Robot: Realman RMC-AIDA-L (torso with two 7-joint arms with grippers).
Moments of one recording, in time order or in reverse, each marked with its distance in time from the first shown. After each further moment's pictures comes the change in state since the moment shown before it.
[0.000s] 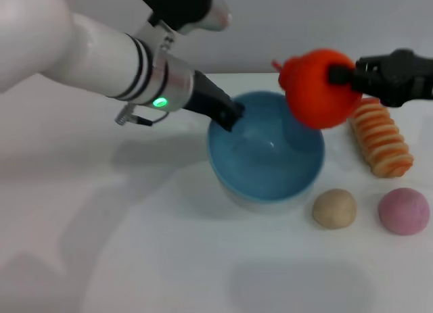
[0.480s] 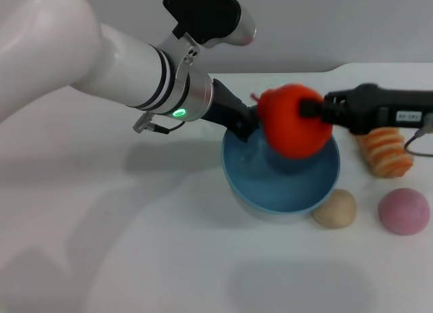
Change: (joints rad) left arm -0.015 -0.005 0.069 -0.008 -0.003 -0.041 -0.026; right arm 0.064 -0.002 -0.010 0.192 -0.059 0.022 -0.041
